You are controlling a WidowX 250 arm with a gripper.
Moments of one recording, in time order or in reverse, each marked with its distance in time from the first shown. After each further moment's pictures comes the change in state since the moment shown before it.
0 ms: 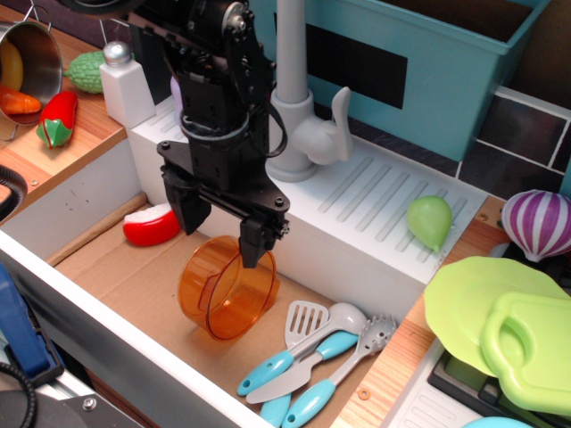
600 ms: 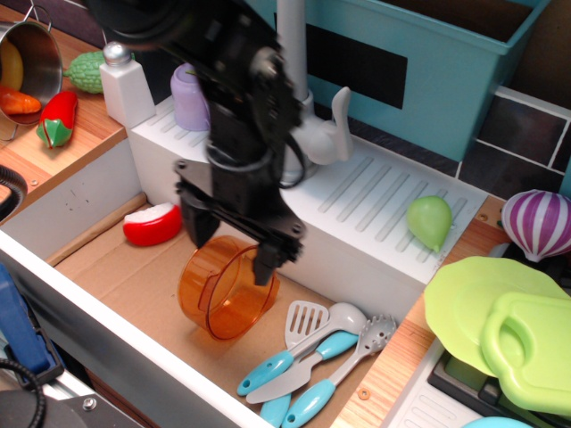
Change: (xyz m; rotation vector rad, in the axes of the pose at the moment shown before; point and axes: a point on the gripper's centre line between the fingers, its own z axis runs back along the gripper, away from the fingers) arm 0.003 -0.013 -0.020 0.129 -0.014 -0.009
